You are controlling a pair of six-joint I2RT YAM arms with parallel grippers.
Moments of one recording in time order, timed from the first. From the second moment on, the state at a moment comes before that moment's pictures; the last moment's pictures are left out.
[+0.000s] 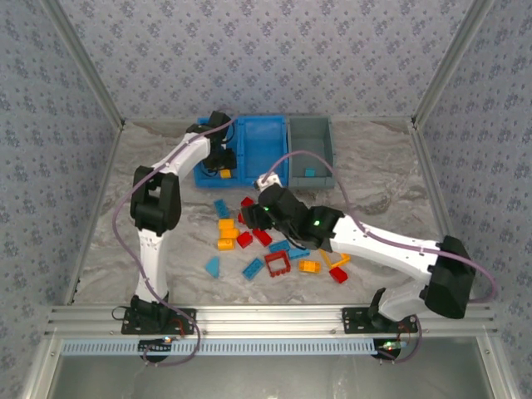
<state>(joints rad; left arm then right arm) -0.35 2.22 1.90 -0.91 -0.02 -0.44 1.05 1.42 1.13 -0.36 0.31 0.44</state>
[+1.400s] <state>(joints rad) -1.13 0.75 0.77 -0.74 -0.23 -0.77 1.02 1.47 0.85 -0.63 0.11 0.77</state>
